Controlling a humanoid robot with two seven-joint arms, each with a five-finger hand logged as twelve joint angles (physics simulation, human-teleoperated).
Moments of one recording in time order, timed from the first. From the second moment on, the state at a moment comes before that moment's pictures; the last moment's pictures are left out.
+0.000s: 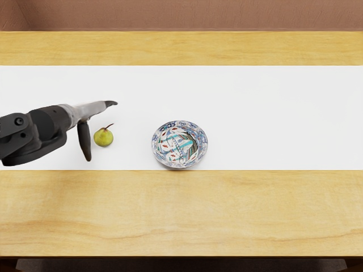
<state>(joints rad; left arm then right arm) -0.97 0.67 -0.32 -1.52 1.25 -0.14 0.61 -0.07 0.00 0.01 0.16 -0.06 0.08 -0.22</state>
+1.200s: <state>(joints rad) -0.96 0.60 -0.27 -1.47 1.35 -0.10 0.61 -0.08 0.00 0.01 0.16 -0.06 0.07 -0.22</state>
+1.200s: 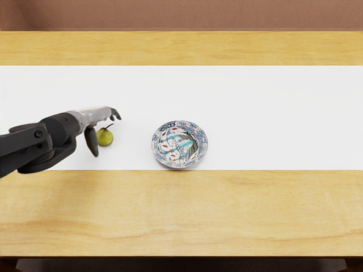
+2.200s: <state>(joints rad) -0.93 0.60 -0.24 -1.47 1.39 -0.06 0.61 -0.08 0.00 0.01 0.16 -0.06 0.07 -0.22</state>
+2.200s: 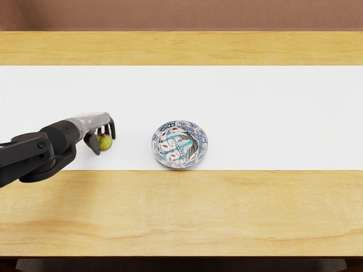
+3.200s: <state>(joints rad) -1.08 0.54 -0.25 -1.48 1.35 -0.13 0.61 -0.08 0.00 0.01 0.16 -0.06 0.07 -0.22</state>
